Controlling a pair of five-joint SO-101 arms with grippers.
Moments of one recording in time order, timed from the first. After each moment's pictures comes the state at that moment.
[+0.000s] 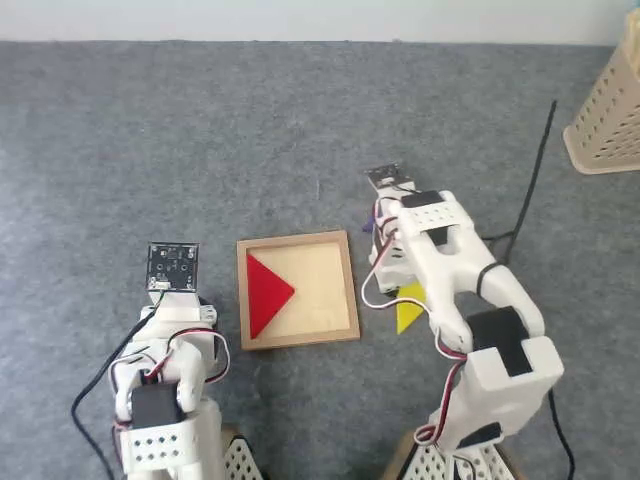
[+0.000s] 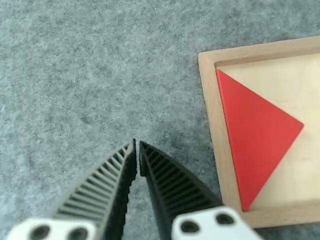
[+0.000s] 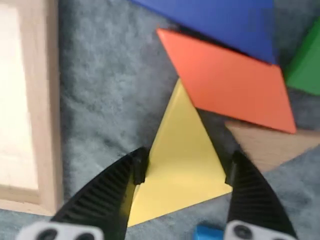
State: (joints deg) left arm -14.2 -103.0 96.9 68.3 -3.6; right arm -17.1 11.7 23.9 65.9 2.9
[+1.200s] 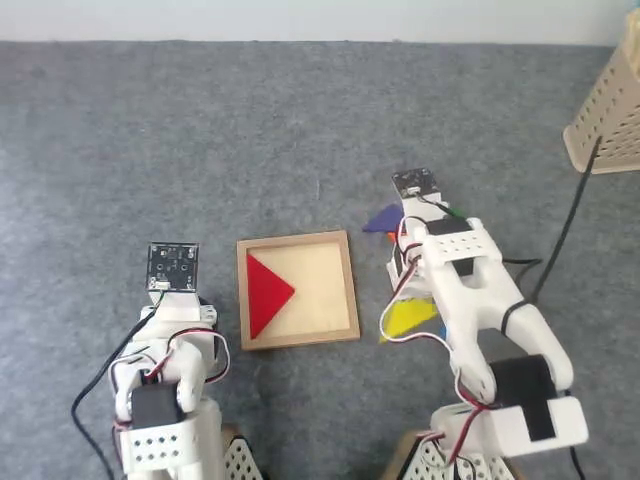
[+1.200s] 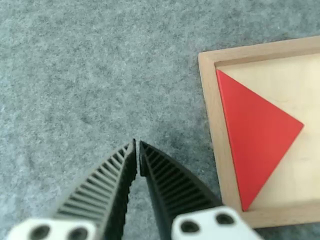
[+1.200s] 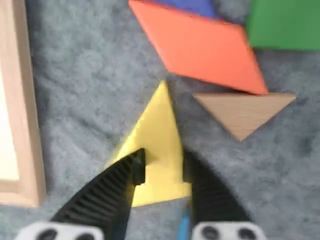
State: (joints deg) left arm -14.2 -103.0 96.9 68.3 -3.6; right arm -14.8 -2.5 40.1 58.4 2.2
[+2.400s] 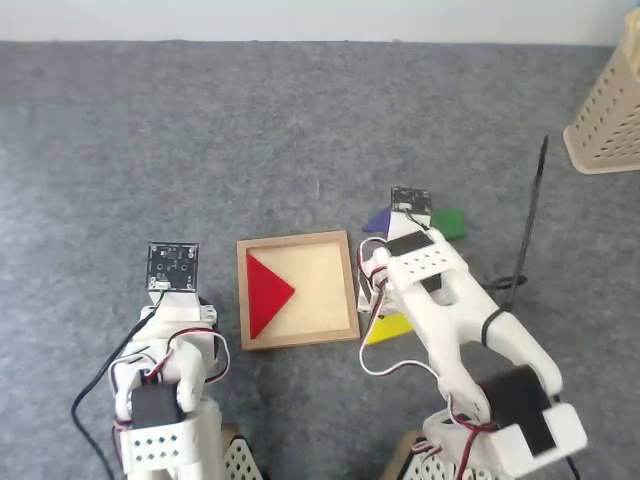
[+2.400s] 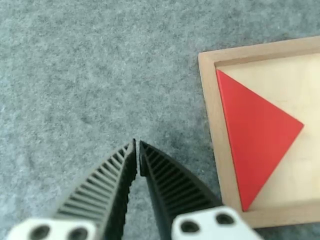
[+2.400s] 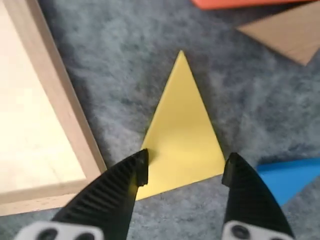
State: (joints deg) left arm -14.2 -103.0 96.9 68.3 -3.6; right arm -26.0 -5.6 42.6 61.0 -28.8
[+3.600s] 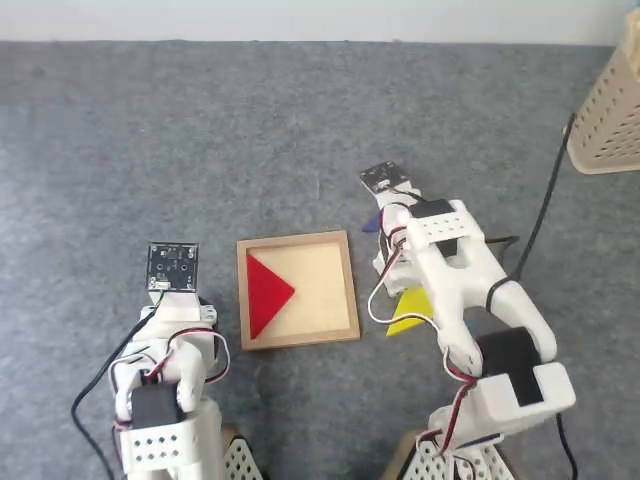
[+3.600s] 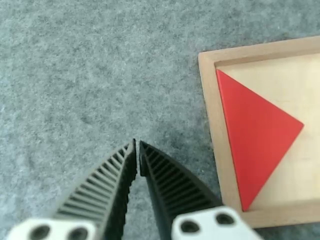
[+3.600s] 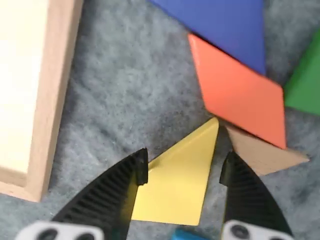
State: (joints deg) left arm -14.2 -103.0 96.9 68.3 -3.6; right arm -17.4 4.4 30.2 61.0 13.3
